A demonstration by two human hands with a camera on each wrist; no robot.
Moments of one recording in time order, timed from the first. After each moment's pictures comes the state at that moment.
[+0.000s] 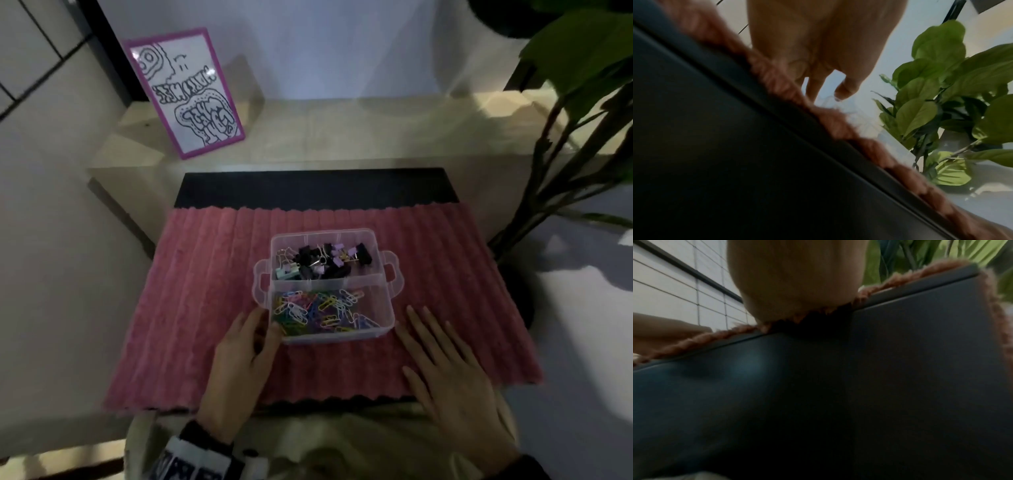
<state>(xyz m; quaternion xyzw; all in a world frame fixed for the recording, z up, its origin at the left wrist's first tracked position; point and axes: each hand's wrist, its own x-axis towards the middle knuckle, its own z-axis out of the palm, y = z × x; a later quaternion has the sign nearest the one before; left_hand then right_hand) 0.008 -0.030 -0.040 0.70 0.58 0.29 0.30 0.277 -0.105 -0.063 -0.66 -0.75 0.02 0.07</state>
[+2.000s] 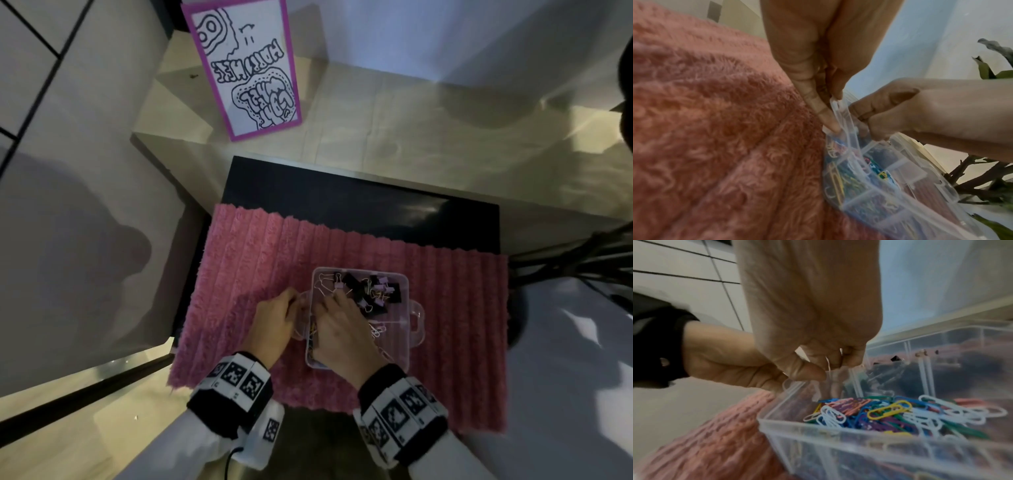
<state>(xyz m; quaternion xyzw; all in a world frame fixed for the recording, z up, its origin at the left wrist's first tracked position) 0.009 0.058 0.028 0.55 0.66 0.17 0.48 0.135 0.049 0.030 -0.55 -0.80 0.24 -0.05</state>
